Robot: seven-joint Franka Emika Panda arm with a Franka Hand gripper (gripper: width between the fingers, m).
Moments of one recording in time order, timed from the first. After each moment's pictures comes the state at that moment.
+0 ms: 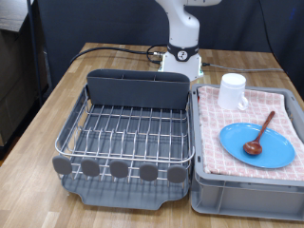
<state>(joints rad) 0.03 -0.59 0.18 -2.31 0.07 1.78 1.08</state>
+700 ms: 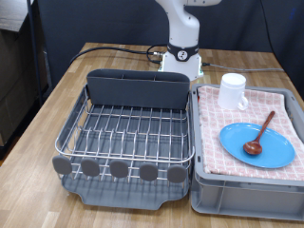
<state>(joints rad) 0.03 -0.45 0.31 -2.22 0.08 1.86 1.37</state>
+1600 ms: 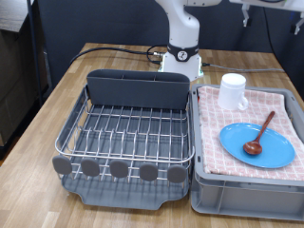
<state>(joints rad) 0.03 -0.26 0.34 -2.32 -0.06 2.21 1.46</state>
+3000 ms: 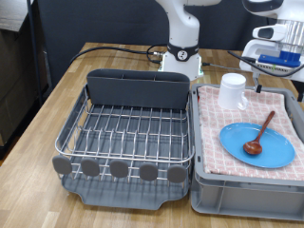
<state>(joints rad) 0.03 0.07 0.40 -2.38 -0.51 2.64 1.96</state>
